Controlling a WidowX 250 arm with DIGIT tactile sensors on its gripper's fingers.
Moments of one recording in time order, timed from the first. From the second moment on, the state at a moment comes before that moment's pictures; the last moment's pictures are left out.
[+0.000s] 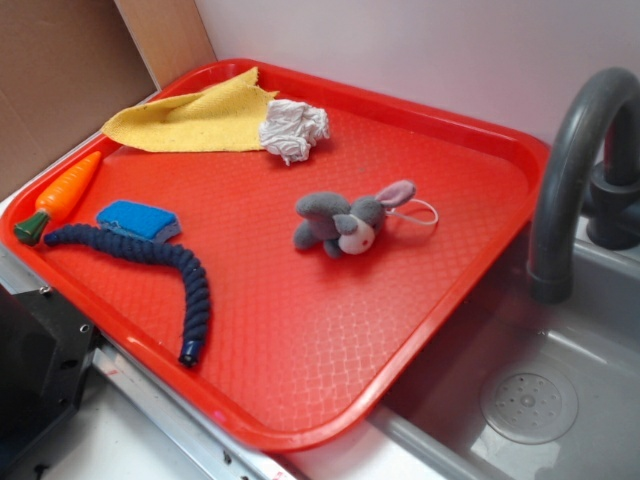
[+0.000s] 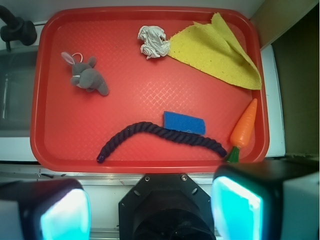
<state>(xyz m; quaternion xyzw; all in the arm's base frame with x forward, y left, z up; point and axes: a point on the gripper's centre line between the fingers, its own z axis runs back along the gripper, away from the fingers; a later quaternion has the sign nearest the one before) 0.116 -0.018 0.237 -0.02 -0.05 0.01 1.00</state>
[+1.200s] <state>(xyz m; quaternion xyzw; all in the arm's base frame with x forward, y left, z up) 0.097 0.038 0.196 -0.02 -0.09 0.19 0.98</state>
